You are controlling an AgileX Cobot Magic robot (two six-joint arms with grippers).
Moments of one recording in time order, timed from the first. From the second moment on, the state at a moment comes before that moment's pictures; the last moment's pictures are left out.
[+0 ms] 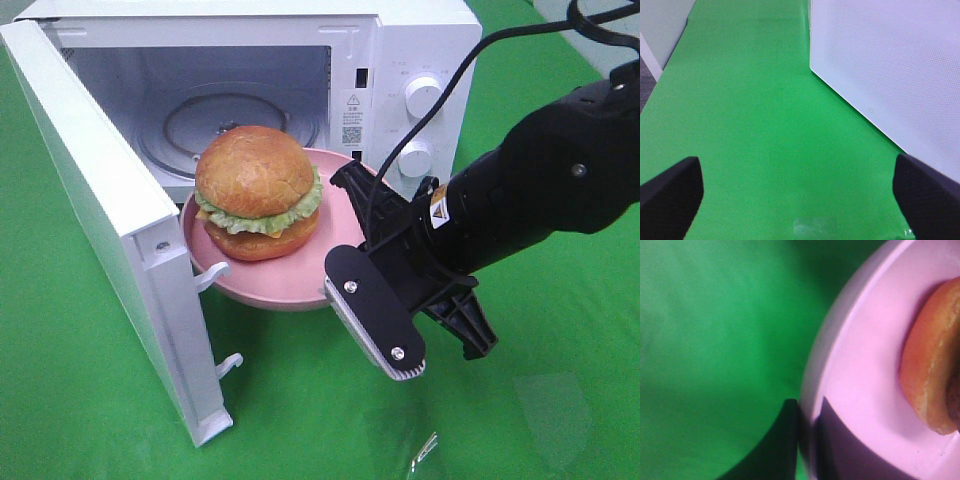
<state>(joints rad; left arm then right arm) 0.08 -0.01 -0.52 -0.11 1.08 0.11 0.71 1.62 -0.82 0.02 0.23 -1.65</state>
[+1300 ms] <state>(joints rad) 0.08 -0.01 -0.52 -0.11 1.08 0.11 0.71 1.88 -1.12 0.02 0.25 -1.65</state>
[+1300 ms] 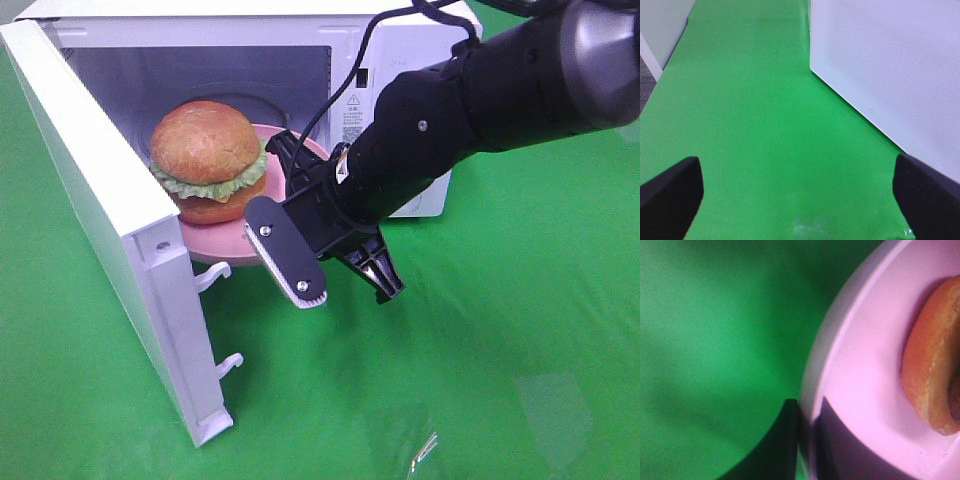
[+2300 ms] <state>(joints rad) 0.08 -0.01 -0.52 -0.11 1.08 0.11 0.69 2.07 -1.37 0.00 0.26 -1.56</state>
